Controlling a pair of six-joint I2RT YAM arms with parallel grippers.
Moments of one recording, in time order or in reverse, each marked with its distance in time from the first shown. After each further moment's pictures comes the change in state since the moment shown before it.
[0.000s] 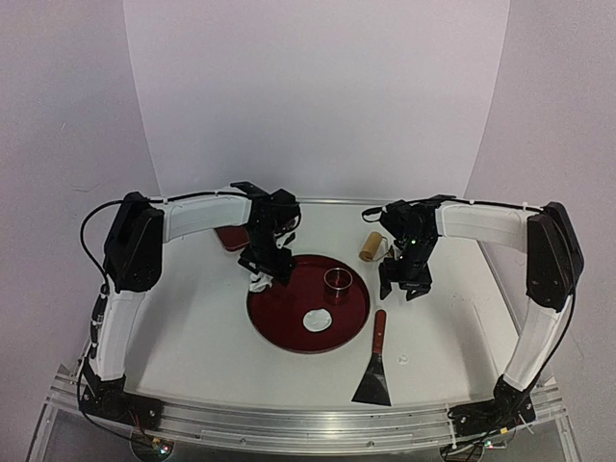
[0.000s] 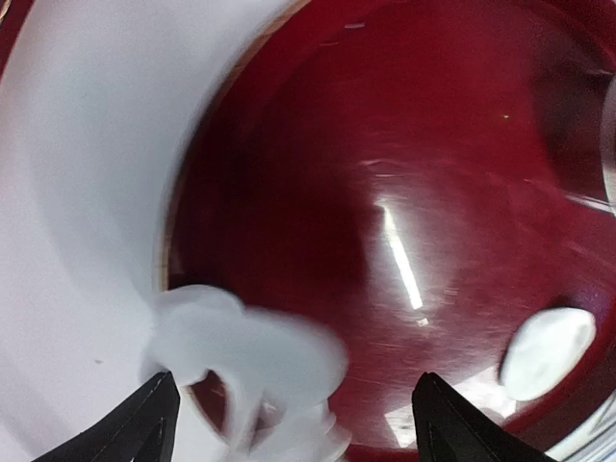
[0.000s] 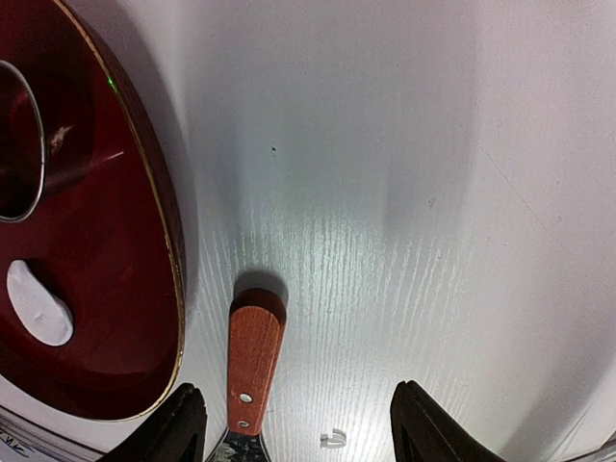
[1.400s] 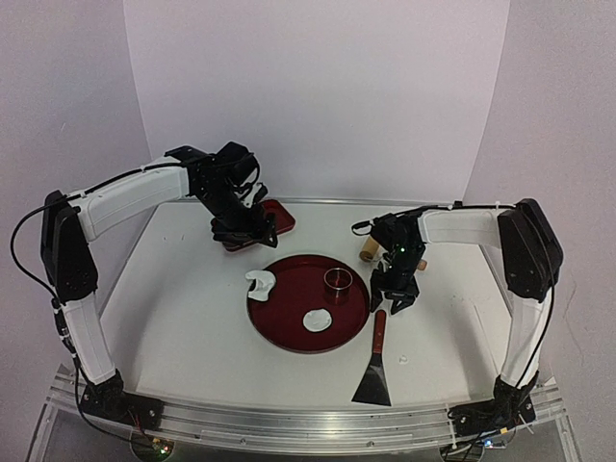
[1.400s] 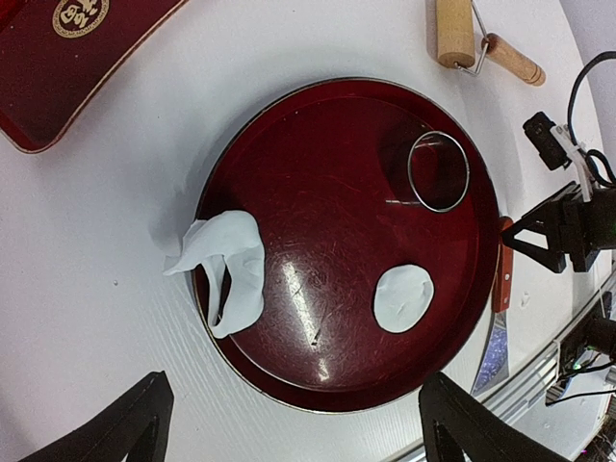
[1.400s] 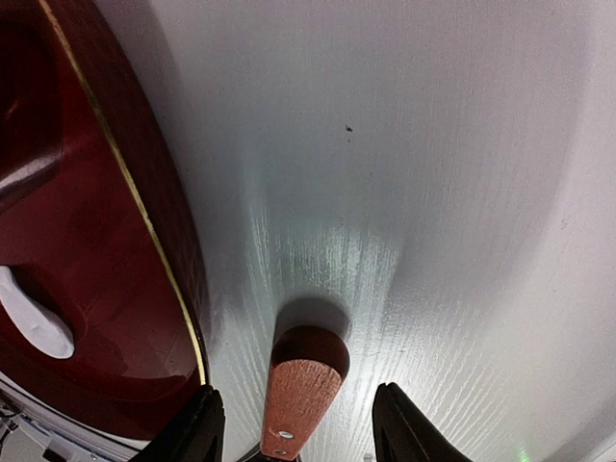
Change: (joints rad) left arm 0.076 -0.391 -0.162 0.056 0.161 -0.132; right arm 0.000 0.138 0.021 0.037 -0.150 0.011
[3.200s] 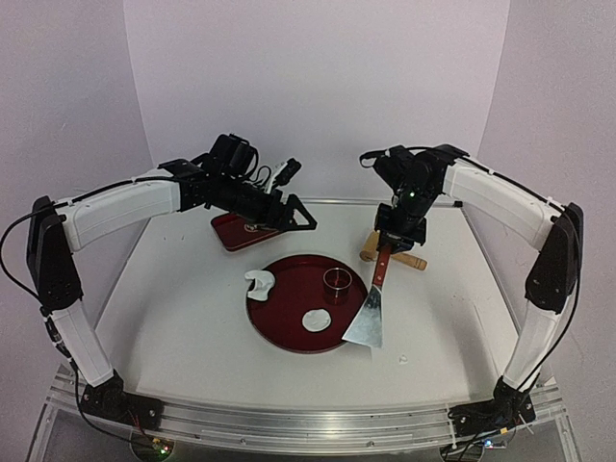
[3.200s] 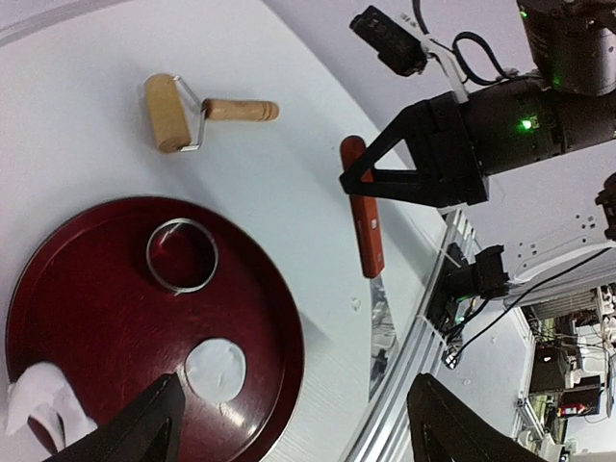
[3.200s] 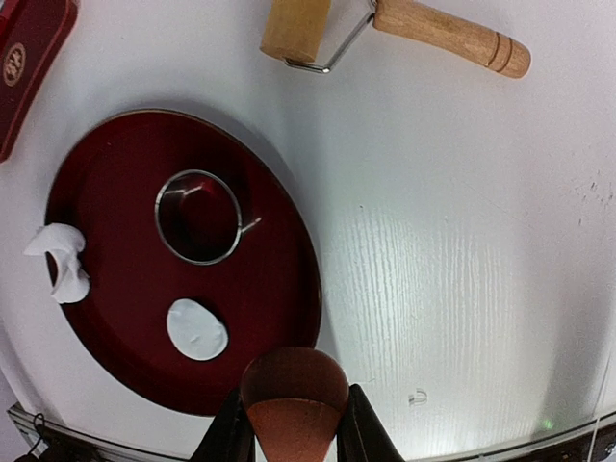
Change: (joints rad) left arm -0.044 -0.106 -0.171 0.482 0.418 0.077; right arm 0.062 -0.136 0.385 -0.252 0.228 0.250
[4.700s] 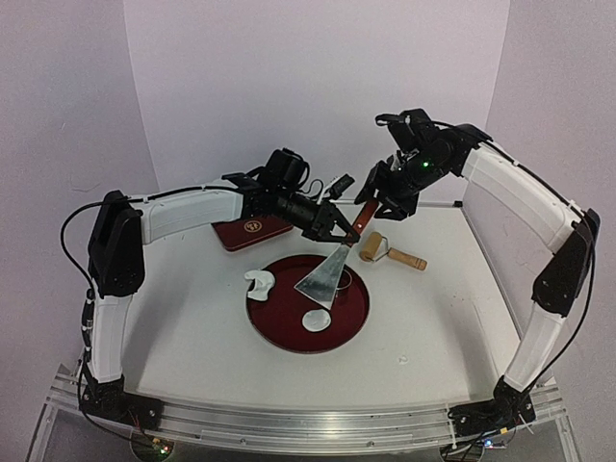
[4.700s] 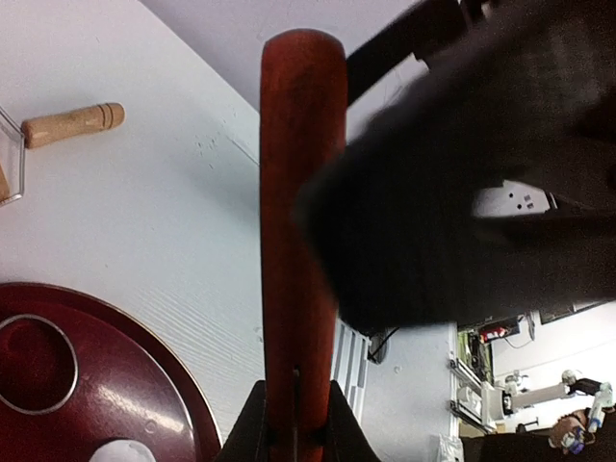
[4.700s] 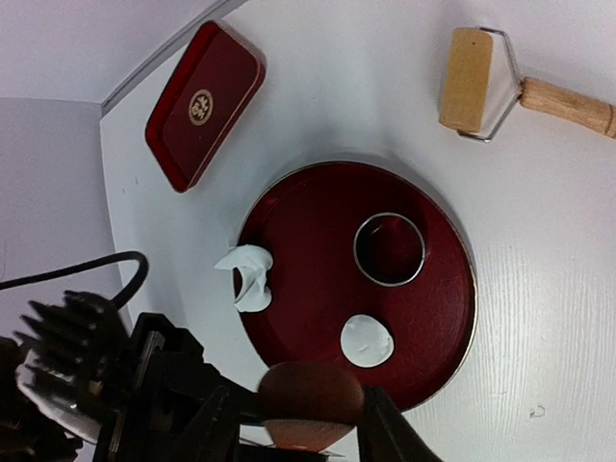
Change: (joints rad) left arm -0.077 0.374 0.286 0.198 0.328 -0.087; right arm -0.021 -0.048 0.155 0.166 -0.172 0.097
